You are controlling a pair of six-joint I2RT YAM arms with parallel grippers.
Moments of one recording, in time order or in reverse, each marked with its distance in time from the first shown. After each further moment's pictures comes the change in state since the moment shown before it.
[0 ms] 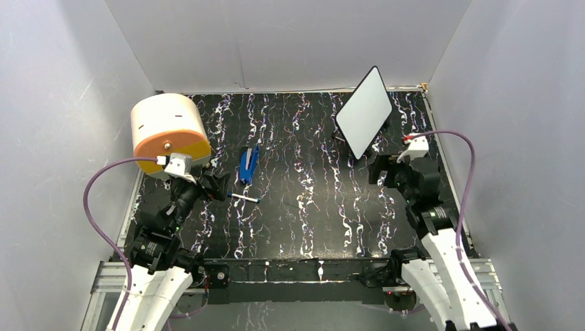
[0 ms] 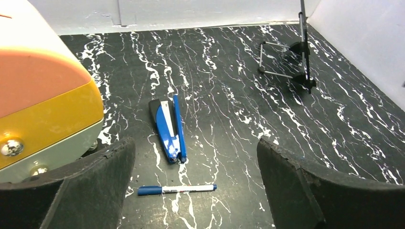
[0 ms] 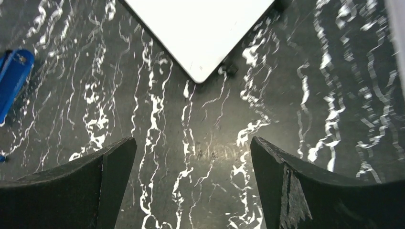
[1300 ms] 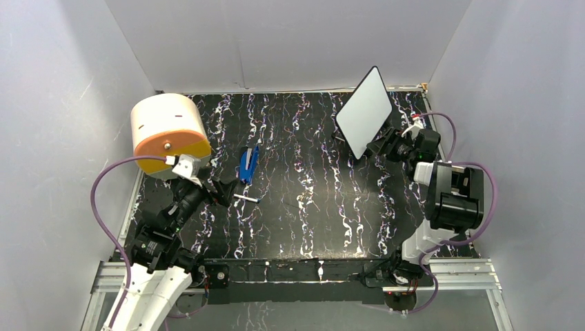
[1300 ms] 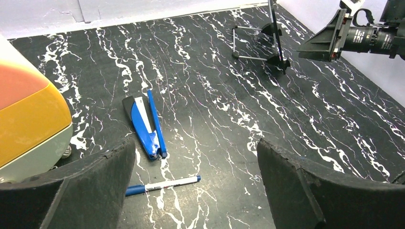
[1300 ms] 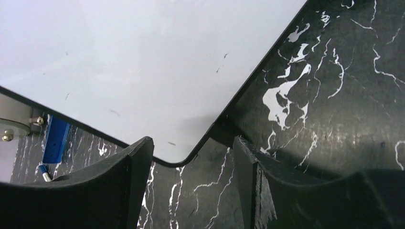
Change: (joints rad) left arm -0.054 0.004 0.000 -0.010 0.104 0.019; right arm -0.388 1.072 0.101 0.816 -0.698 0.249
